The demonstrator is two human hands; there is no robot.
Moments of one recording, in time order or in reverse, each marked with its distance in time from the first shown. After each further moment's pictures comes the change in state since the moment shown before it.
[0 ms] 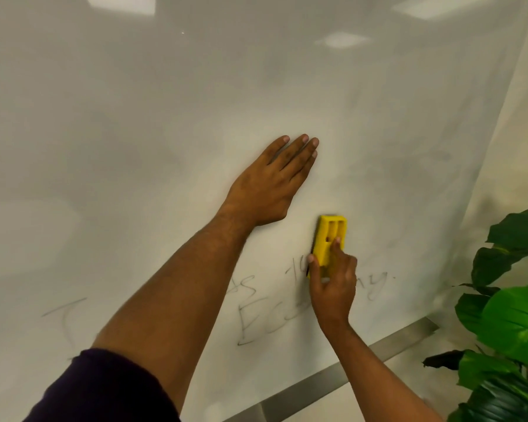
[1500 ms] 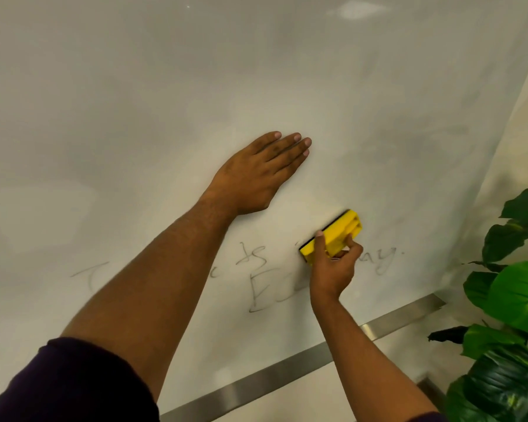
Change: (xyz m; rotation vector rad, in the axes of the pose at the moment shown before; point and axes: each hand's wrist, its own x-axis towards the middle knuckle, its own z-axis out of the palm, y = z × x) left_hand -0.052 -0.012 -0.006 0.020 -0.084 0.122; right_hand -0.026 -0.040 0.004 0.309 0.112 0.615
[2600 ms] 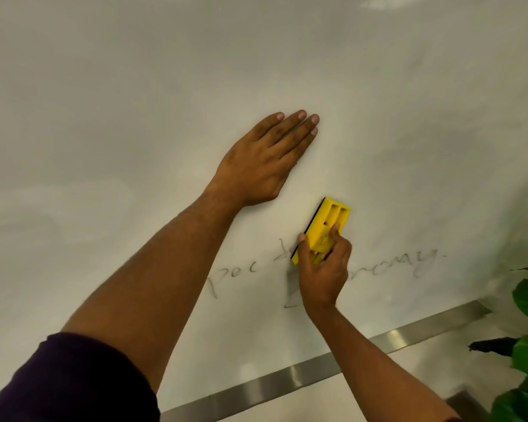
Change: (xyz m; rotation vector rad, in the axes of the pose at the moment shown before) left_hand -0.043 -0.041 -0.020 0.012 0.087 -0.107; right_hand -0.083 -0.021 0.032 -0.109 -0.139 -0.421
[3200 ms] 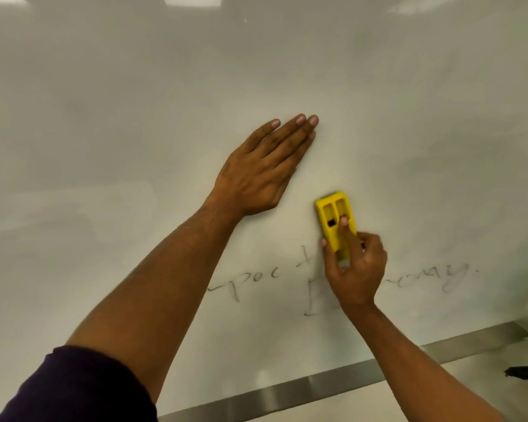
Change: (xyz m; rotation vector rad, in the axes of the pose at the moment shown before) left_hand -0.031 -0.017 -0.007 0.066 0.136 -0.071; right_hand 0.041 0.020 -0.006 -0.193 0.020 -0.555
